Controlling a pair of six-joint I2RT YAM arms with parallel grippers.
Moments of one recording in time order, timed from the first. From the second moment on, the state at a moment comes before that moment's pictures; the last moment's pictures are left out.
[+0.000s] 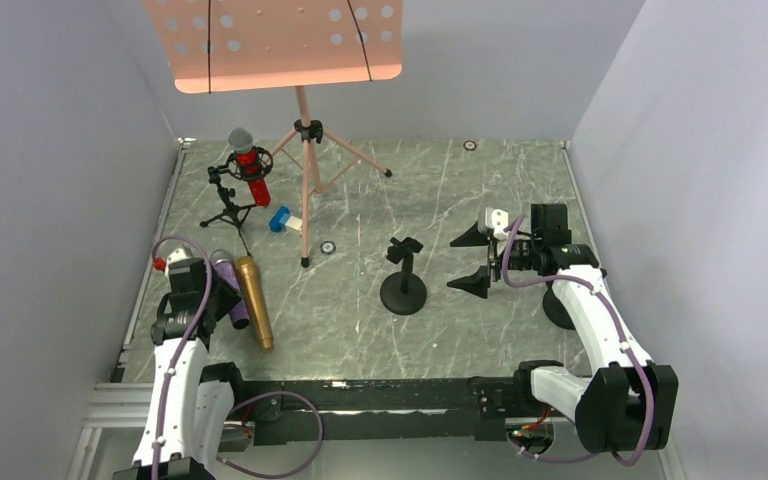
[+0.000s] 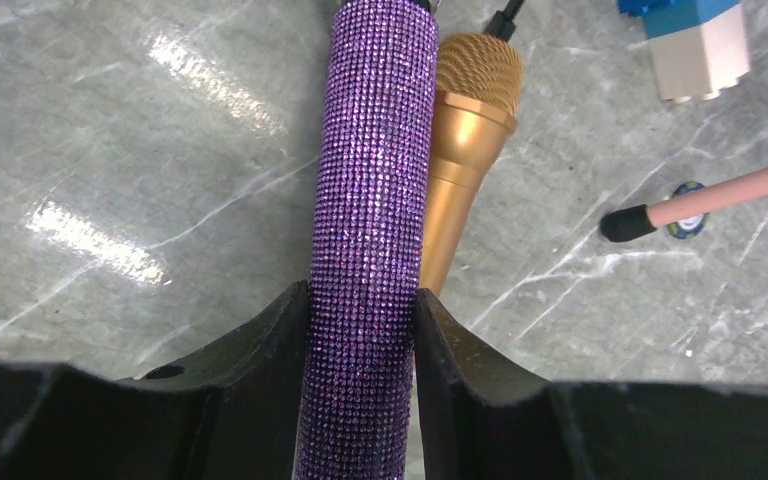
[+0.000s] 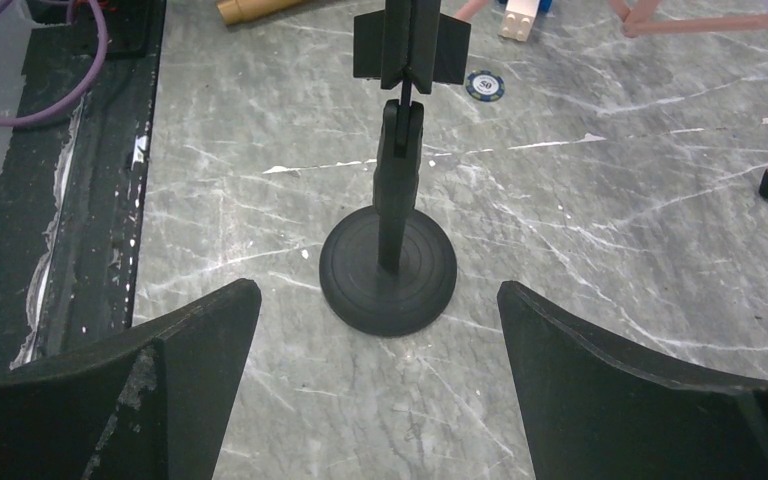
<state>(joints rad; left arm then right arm) 0.18 0.66 0.45 -0.59 -0.05 -0.59 0.03 1.10 0.81 -0.60 -1.26 -0.93</state>
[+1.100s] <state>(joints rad) 0.13 1.21 0.55 -0.41 -0.08 -0.67 0.03 1.13 0.83 -0.70 -1.27 -1.02</state>
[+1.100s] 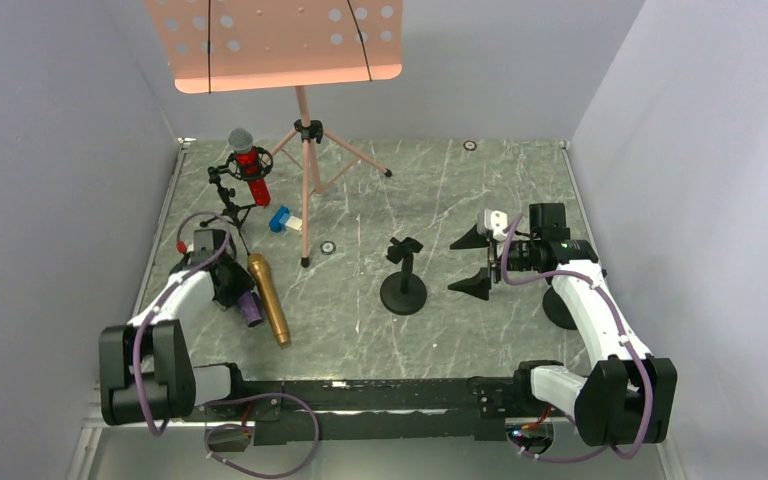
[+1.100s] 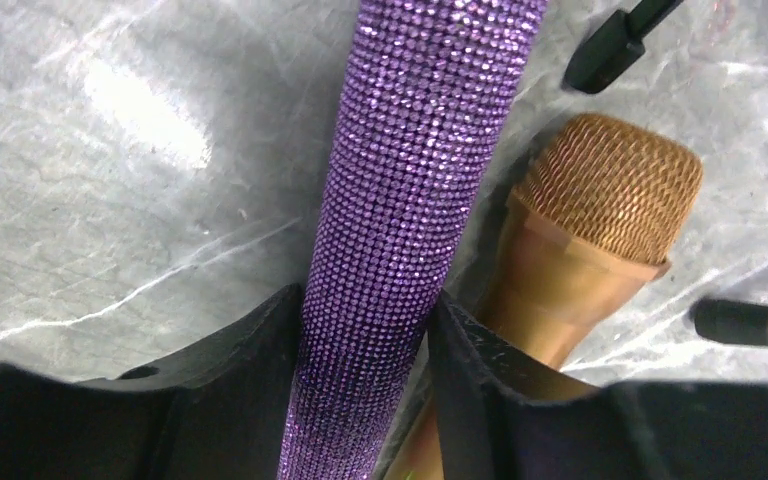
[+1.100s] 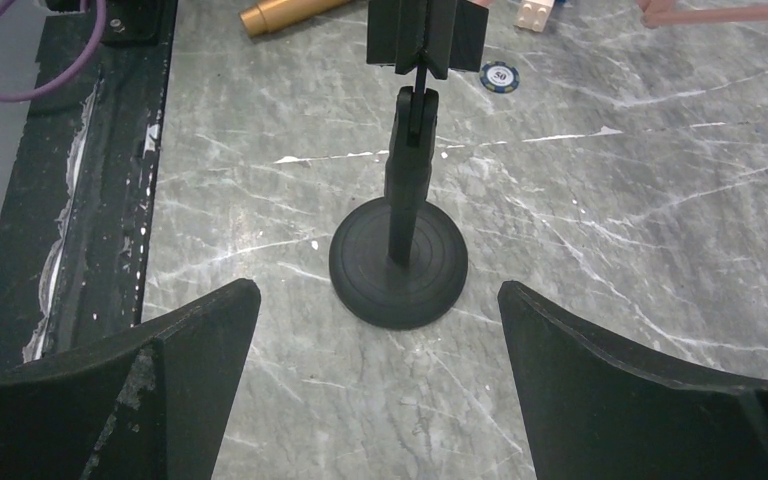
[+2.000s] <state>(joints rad) 0.01 0.39 0.59 -0.44 0.28 -0.35 0.01 1.14 0.88 -0.83 -1.29 -1.14</state>
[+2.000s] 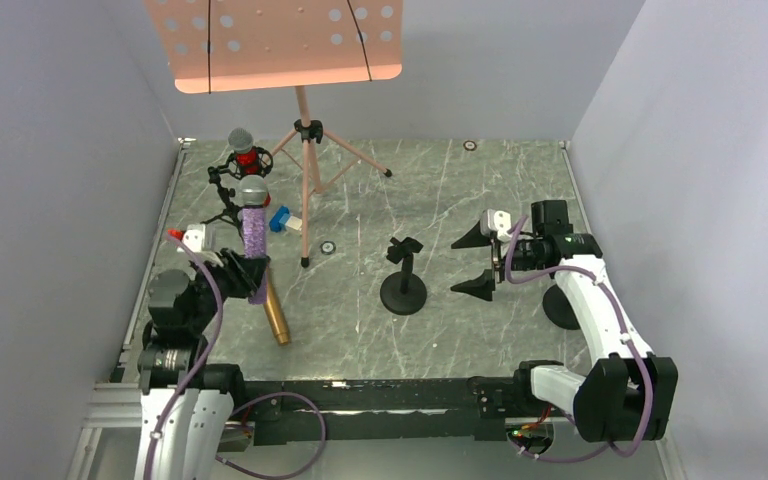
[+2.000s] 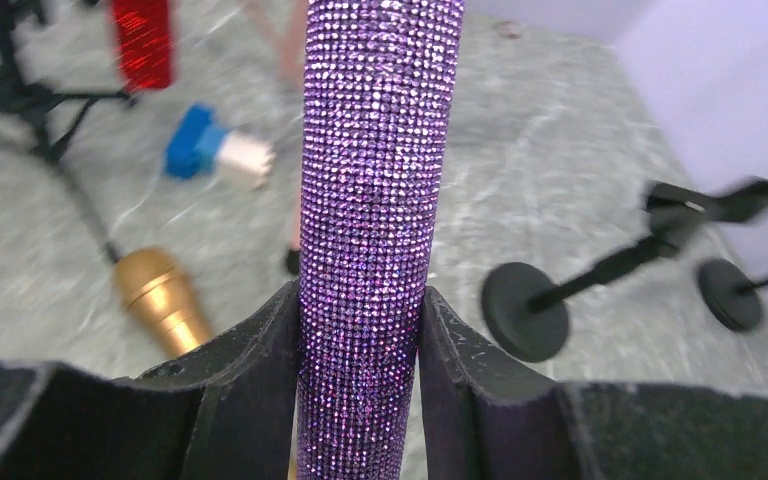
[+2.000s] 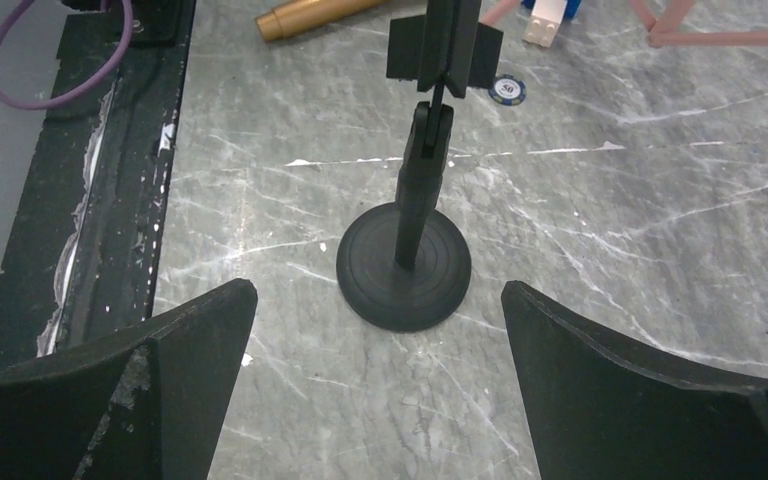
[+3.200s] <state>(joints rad) -0.88 1.22 0.75 0.82 0.34 -0.37 0.22 1.18 1.33 -0.45 -1.44 -0.04</state>
